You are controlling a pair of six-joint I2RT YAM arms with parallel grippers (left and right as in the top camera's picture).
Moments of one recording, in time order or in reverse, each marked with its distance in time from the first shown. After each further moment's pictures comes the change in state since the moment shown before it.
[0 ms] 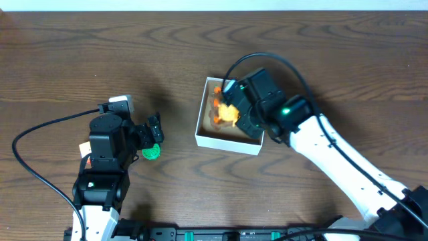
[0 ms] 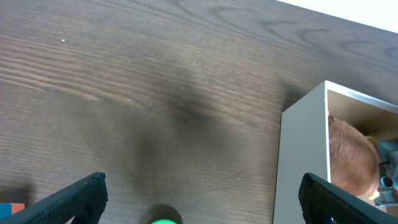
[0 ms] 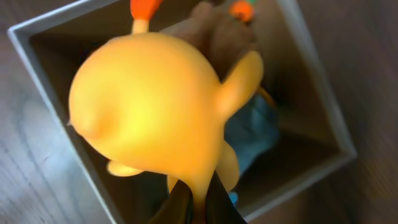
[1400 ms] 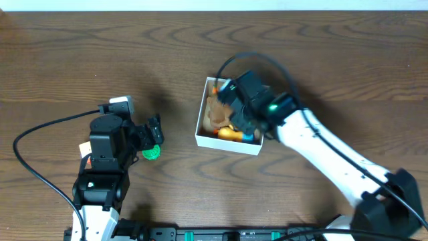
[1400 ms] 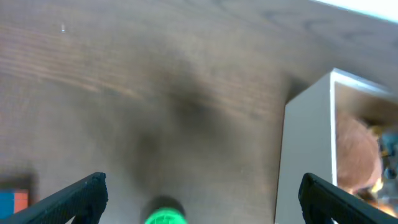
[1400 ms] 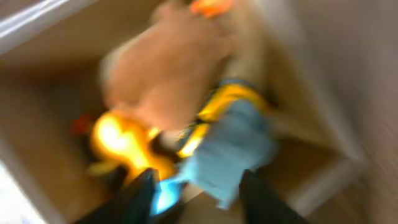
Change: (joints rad) left arm 0.000 0.000 0.005 -0.054 0.000 0.000; right arm -0.035 0.056 0.000 0.087 0.052 0.133
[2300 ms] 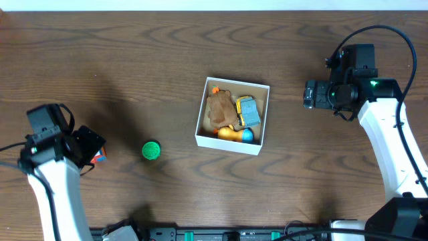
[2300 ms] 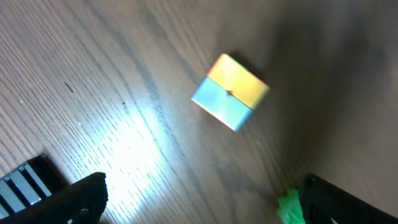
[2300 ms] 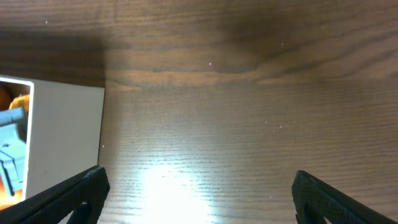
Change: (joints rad) left arm 0.521 0.354 0.313 -0.554 -0.180 -0.262; right arm -0.585 -0.075 0.005 -0.166 -0.122 0.310
